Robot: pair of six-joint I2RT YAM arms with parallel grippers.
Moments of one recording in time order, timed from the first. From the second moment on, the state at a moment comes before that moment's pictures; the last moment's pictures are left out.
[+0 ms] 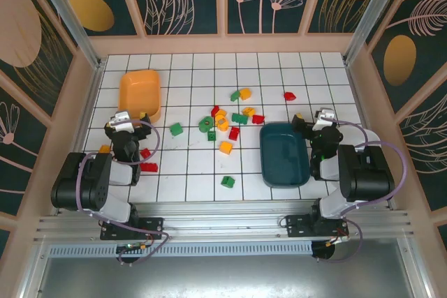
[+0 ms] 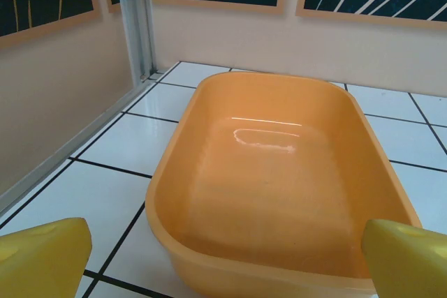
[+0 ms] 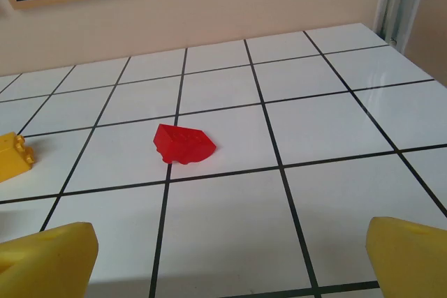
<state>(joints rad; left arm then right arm) -0.03 1.52 0.21 1.18 -0.27 -0.10 -0.04 1.54 0.23 1.12 -0.05 0.10</state>
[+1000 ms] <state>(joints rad) -0.03 1.52 0.21 1.18 -0.27 -0.10 -0.04 1.54 0.23 1.12 -0.05 0.10</state>
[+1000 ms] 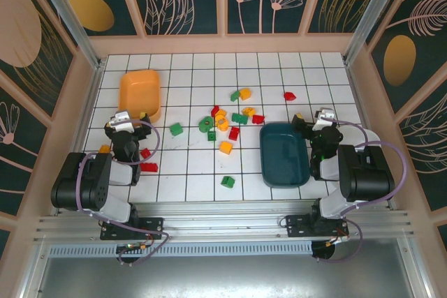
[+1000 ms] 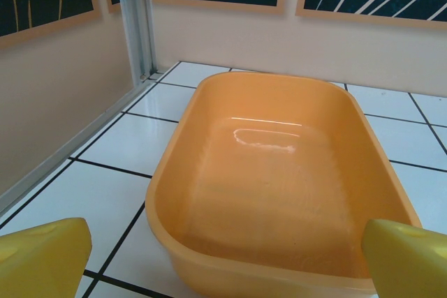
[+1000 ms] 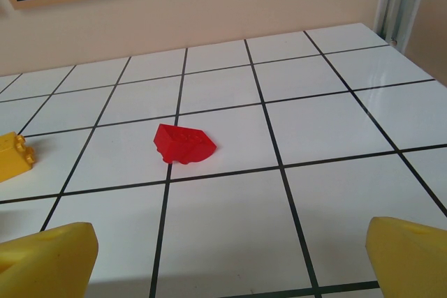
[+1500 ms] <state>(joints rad) -0.03 1.01 0.50 0.64 -0.24 -0.26 0.19 1.16 0.71 0.41 0.23 0.18</state>
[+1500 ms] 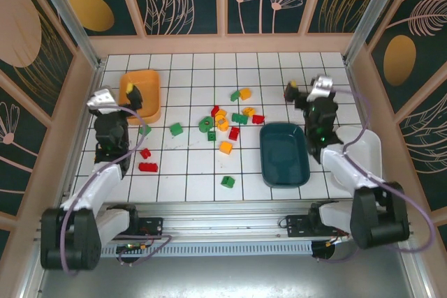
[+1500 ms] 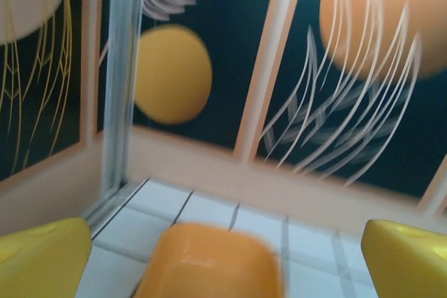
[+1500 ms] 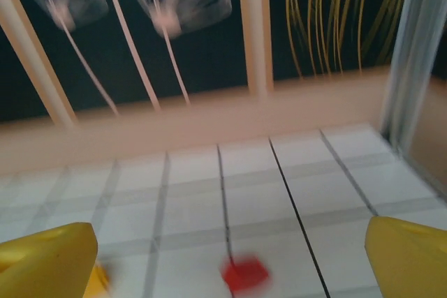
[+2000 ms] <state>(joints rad) -0.03 0.67 0.50 0.00 -0.09 -0.87 0.05 1.22 0.74 -0.33 -0.02 0.57</state>
